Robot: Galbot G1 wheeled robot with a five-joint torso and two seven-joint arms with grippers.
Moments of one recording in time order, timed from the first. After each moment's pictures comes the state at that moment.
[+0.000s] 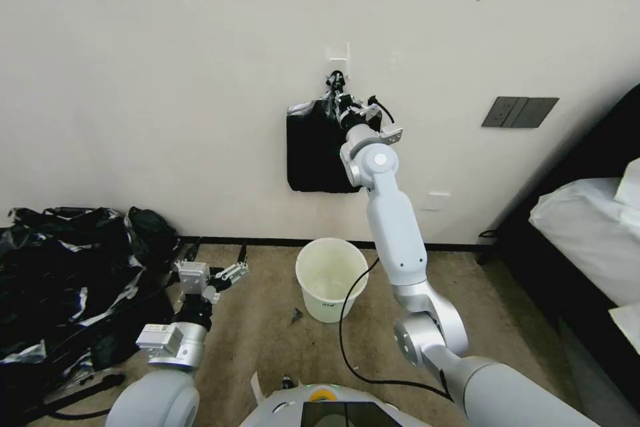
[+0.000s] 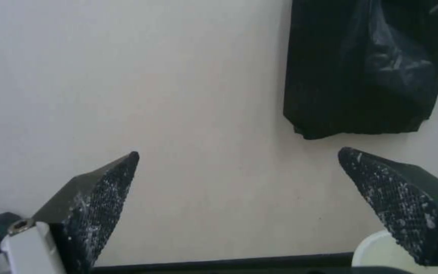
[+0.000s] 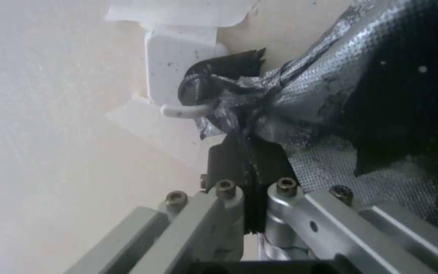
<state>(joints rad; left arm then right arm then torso) 1.83 -1.32 -0.62 -2.50 -0.18 0.12 -0.11 -0.34 1.59 0.28 1.58 1.50 -0.06 0.39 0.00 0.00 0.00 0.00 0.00</state>
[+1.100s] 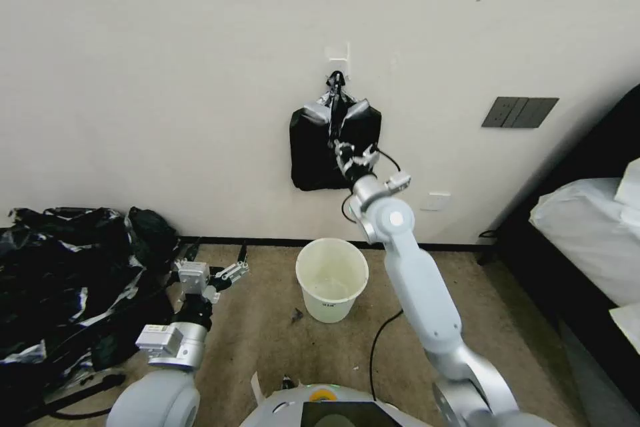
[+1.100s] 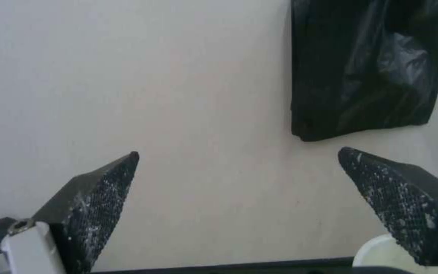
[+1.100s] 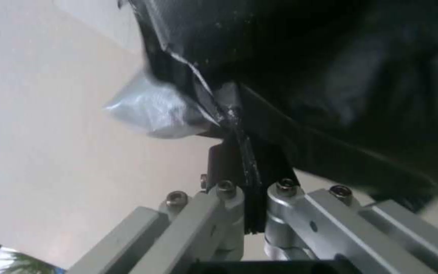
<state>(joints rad) 1.82 -1.32 -0.61 -2.50 -0.17 0.11 -0.11 -0.70 1.38 0.17 1.95 1.56 -0.06 0.45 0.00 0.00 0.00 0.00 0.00</state>
